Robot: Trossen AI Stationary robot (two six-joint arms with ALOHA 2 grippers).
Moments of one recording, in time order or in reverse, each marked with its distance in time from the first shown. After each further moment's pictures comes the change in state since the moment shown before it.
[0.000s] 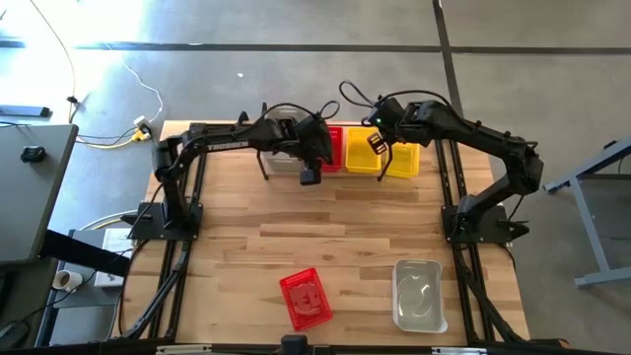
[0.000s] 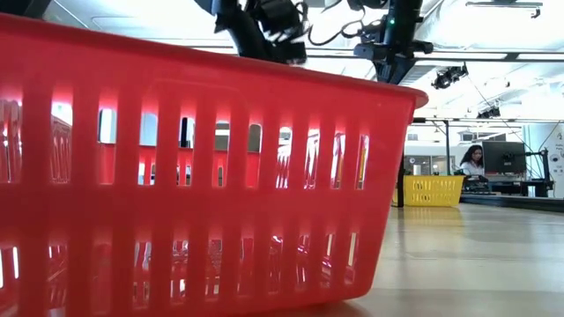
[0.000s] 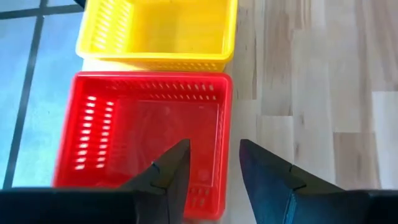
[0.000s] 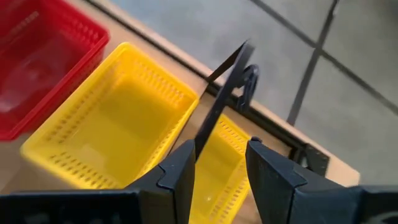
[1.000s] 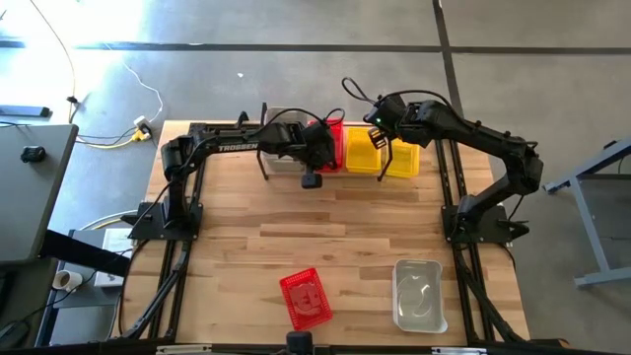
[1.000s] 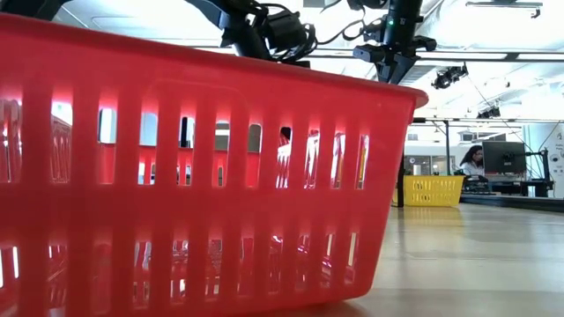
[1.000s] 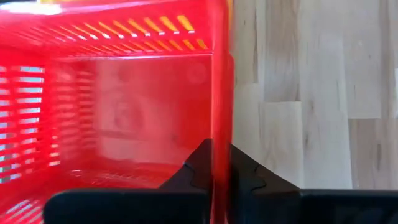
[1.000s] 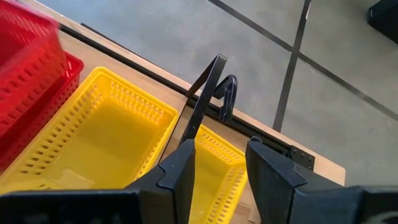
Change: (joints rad) left arm 0.005 0.081 0.000 0.006 -0.006 0.034; right arm 0.000 0.000 0.000 0.011 0.114 0.074
